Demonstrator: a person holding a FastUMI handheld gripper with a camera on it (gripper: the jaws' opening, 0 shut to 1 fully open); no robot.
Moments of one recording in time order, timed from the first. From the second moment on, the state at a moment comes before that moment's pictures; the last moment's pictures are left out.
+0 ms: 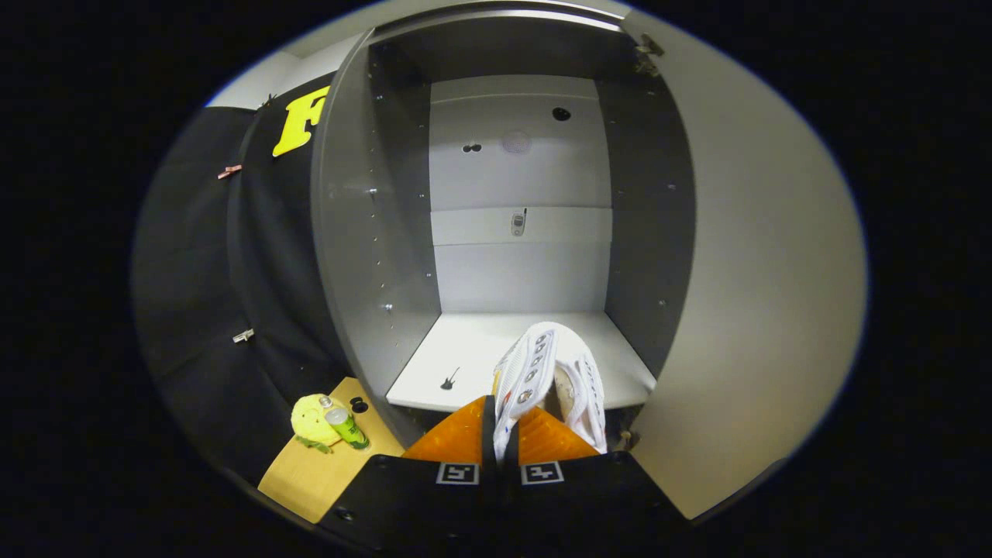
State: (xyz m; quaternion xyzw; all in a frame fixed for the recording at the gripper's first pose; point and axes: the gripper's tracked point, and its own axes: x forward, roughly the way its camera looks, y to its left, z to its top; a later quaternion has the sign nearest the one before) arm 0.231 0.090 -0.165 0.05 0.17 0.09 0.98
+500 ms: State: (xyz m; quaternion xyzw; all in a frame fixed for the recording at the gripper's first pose) arm 0.366 0.113 -0.210 -0.01 0.23 0.10 0.97
